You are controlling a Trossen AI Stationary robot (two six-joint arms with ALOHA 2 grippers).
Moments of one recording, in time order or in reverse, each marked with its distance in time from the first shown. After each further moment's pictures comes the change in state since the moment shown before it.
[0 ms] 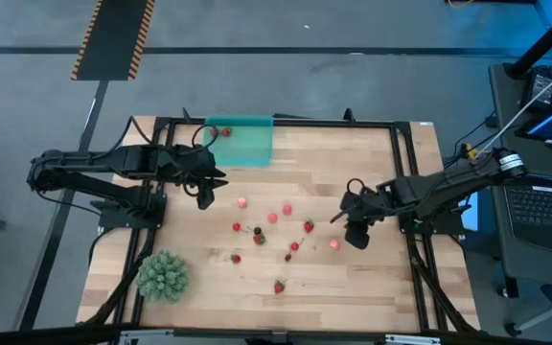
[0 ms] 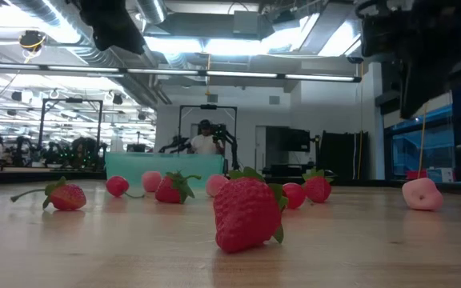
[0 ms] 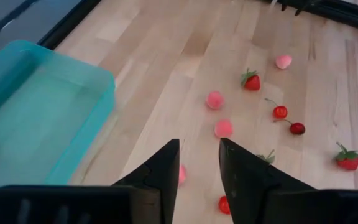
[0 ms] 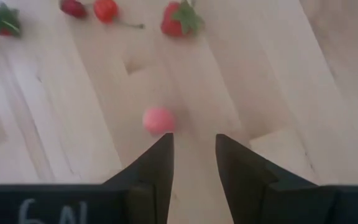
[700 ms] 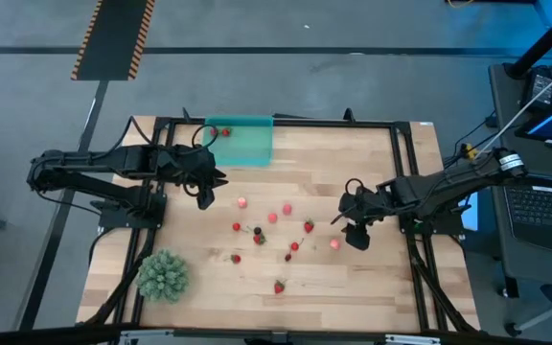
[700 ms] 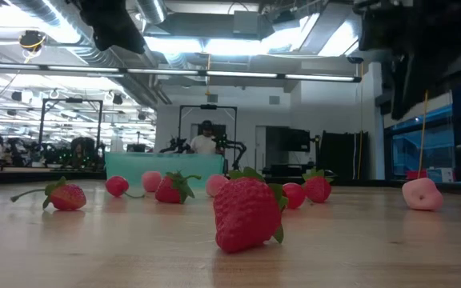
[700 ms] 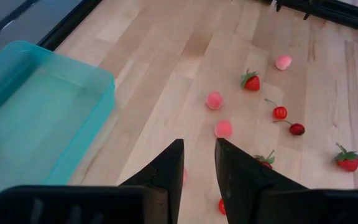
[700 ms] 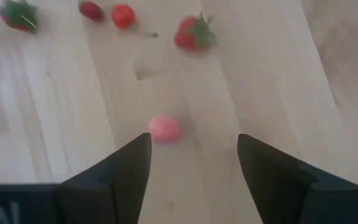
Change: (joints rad) left arm 0.000 0.000 0.000 0.003 0.000 0.000; right arm 0.001 0.000 -0.002 0.028 0.000 -0.106
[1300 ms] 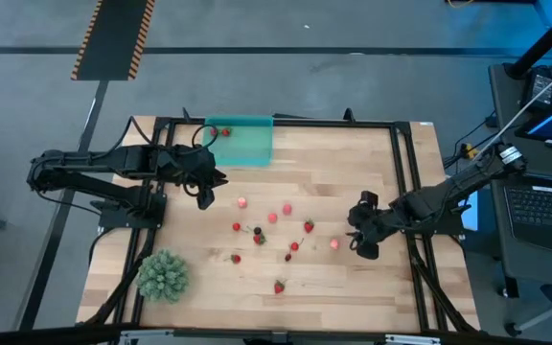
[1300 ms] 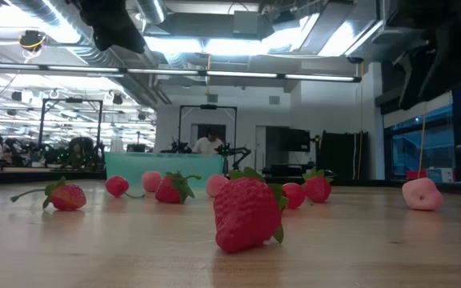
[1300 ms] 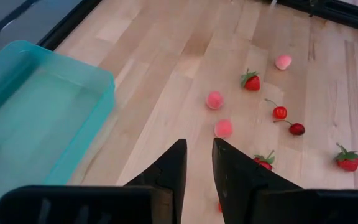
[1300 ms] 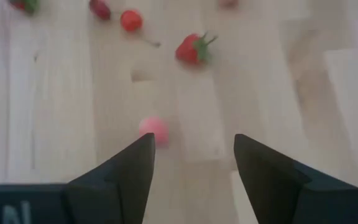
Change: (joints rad) left arm 0.000 0.000 0.000 -0.001 0.000 0.000; right arm 0.231 -0.080 -0.077 0.049 0.295 -0.017
